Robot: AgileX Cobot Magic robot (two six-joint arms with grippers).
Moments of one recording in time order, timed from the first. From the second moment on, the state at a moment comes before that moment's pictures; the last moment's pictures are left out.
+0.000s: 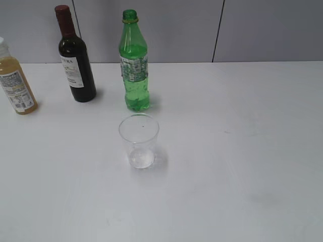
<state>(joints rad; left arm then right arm) 0.00 0.00 -0.49 -0.15 1.08 0.14 0.06 0.00 -0.41 0.05 0.94 -0.08</state>
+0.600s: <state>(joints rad) 0.00 0.00 -0.49 -0.15 1.08 0.14 0.06 0.00 -0.41 0.05 0.94 -0.08</state>
